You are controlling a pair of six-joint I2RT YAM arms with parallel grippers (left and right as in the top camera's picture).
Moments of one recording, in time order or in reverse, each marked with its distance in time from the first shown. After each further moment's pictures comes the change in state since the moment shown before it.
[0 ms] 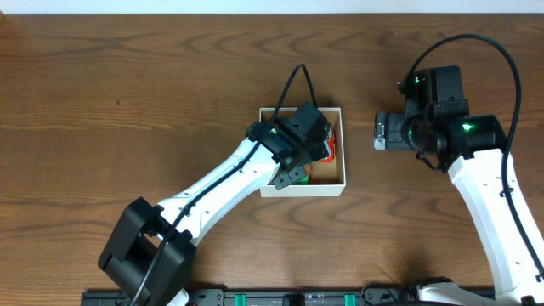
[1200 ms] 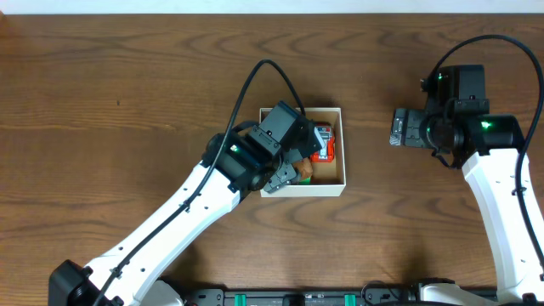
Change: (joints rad) left arm 0.002 -0.278 0.000 -0.056 -0.011 -0.036; right arm -0.106 0.000 0.000 -0.003 0.005 0.000
